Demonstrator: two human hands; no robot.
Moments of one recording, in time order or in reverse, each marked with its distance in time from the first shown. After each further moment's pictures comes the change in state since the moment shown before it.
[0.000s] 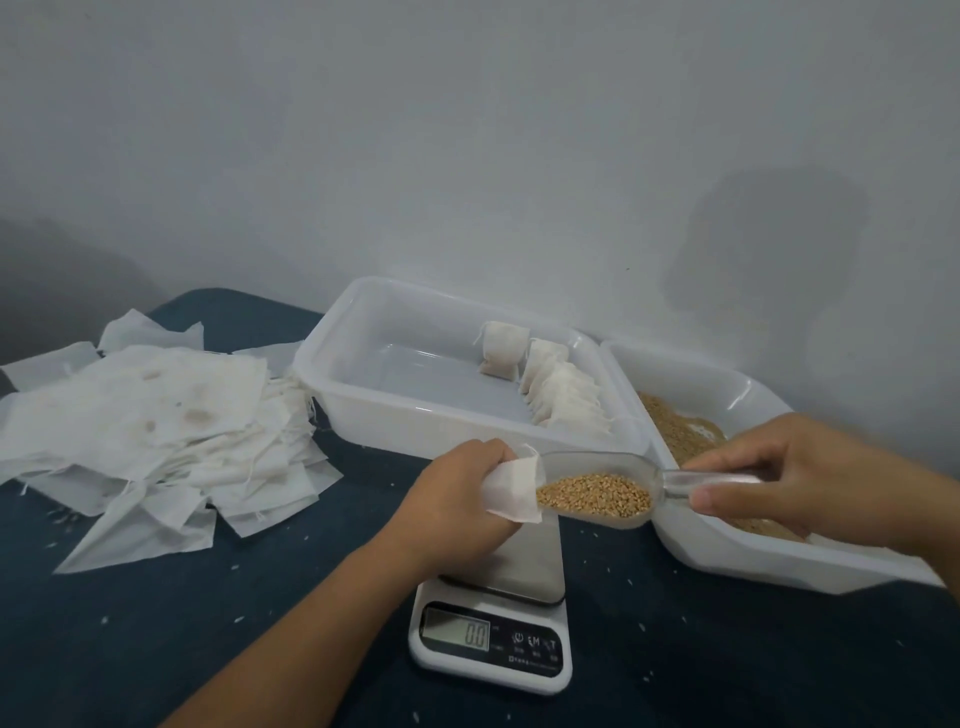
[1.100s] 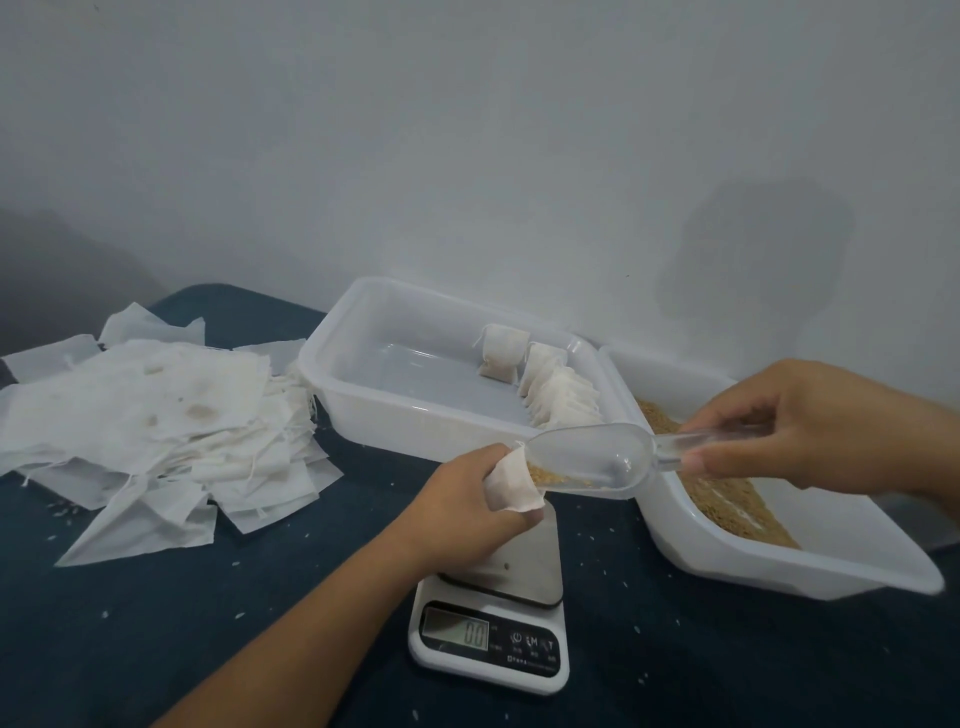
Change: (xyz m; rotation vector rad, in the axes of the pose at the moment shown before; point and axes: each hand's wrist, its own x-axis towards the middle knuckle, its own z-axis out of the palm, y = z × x) left_hand -0.003 0.003 0.000 -0.216 -0.059 -0.057; right_hand 0.004 -0.046 -0.020 -0.187 0.071 -0.040
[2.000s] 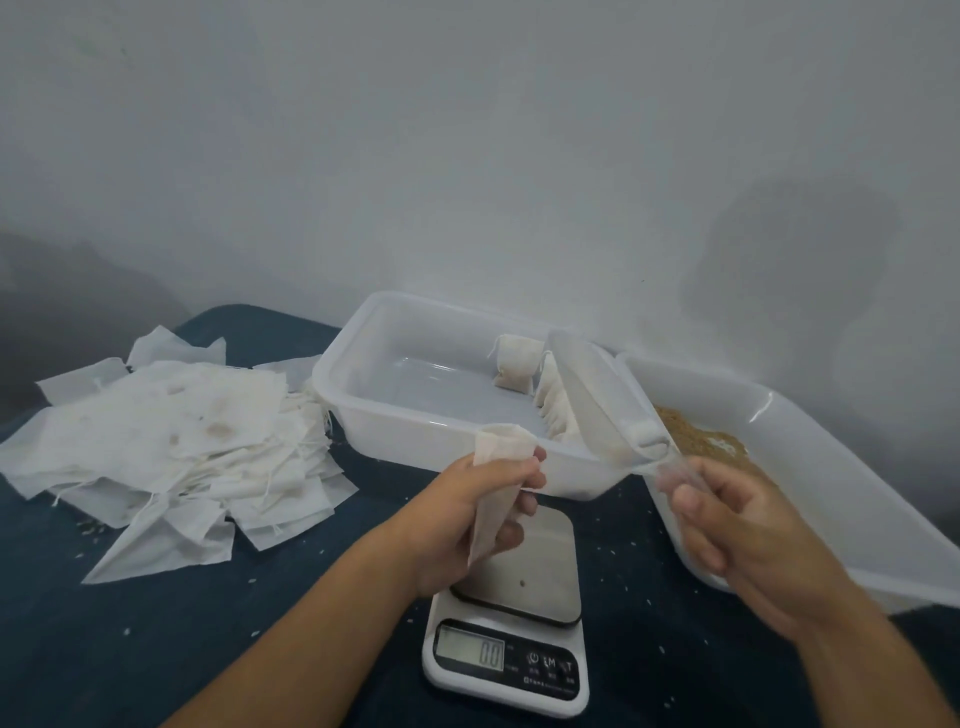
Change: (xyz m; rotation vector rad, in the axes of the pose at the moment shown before) left_hand -0.005 0.021 -0.015 -0.988 -0.188 -0.295; right_hand 0.022 0.074 0.116 0.984 0.134 -0.106
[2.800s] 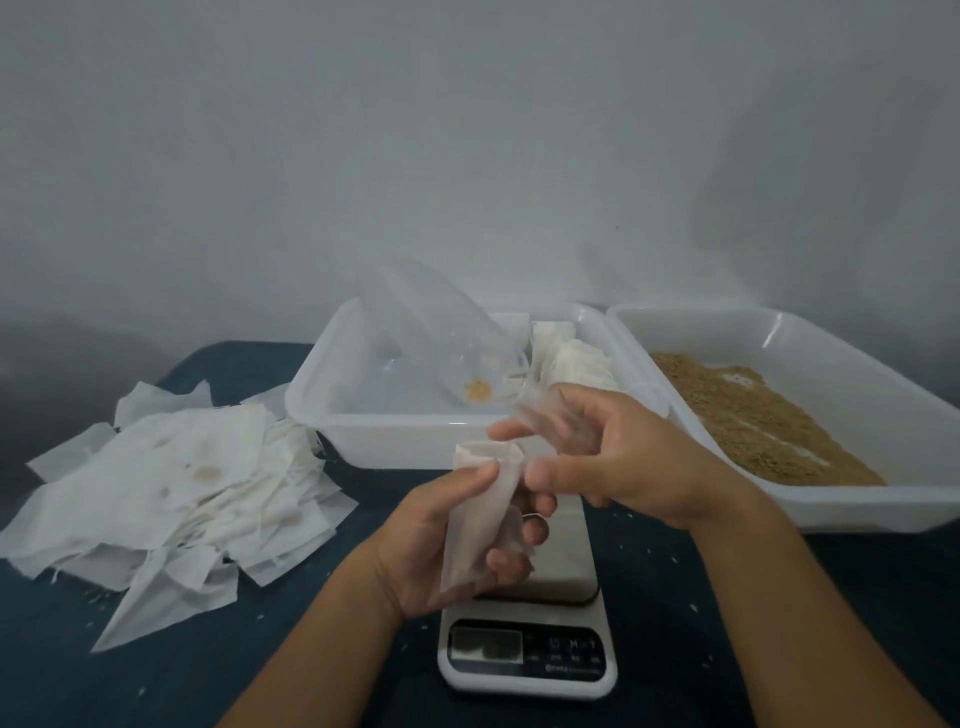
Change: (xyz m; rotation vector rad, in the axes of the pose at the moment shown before) left_hand -0.007 -0.003 -0.007 -0.156 -0.365 -0.187; right_hand 0.054 -0.008 0.057 -0.097 -0.326 -0.181
